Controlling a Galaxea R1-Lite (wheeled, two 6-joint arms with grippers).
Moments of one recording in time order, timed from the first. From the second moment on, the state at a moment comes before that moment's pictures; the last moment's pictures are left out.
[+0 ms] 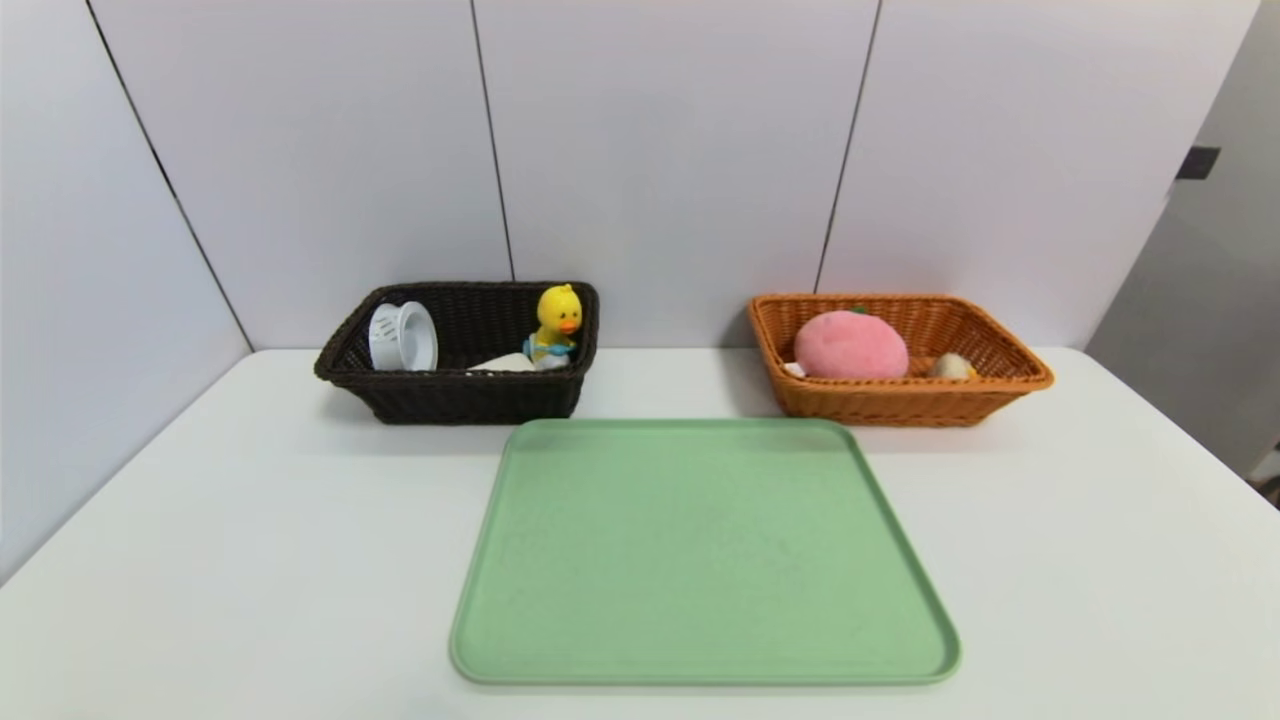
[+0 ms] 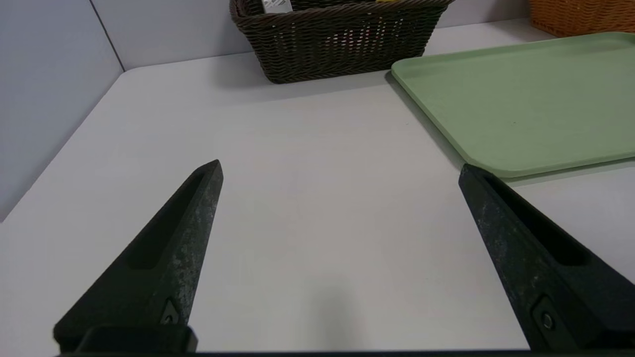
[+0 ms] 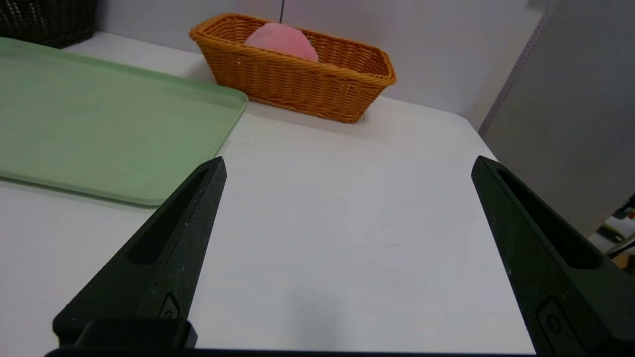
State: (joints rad) left arm 0.00 0.03 -0.02 -0.10 -0.16 0.05; right arm 0.01 0.00 -0.04 -0.10 0.06 -0.21
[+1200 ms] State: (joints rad) left arm 0.00 0.00 0.00 -0.09 -0.07 -0.18; right arm 0.01 0.00 0.00 0.00 0.05 -0.09
